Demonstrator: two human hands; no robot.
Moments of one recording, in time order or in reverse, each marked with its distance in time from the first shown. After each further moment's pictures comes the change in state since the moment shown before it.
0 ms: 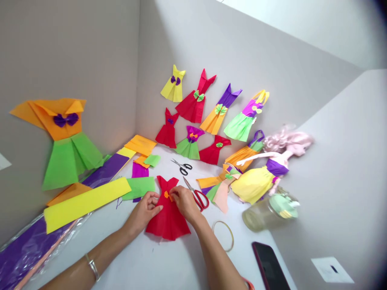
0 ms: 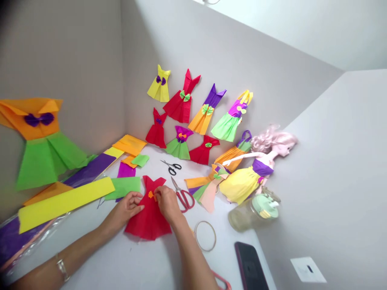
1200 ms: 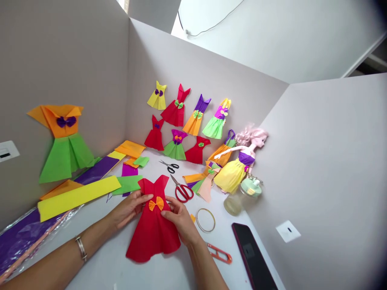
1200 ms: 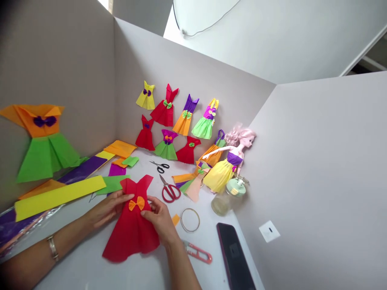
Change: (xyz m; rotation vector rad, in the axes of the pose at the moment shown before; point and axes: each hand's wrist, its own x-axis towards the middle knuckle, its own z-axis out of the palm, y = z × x) left_hand -0.035 0.029 0.008 -0.413 -0.332 -0.142; right_hand -0.111 -0.018 -0.004 1.216 -0.087 0.138
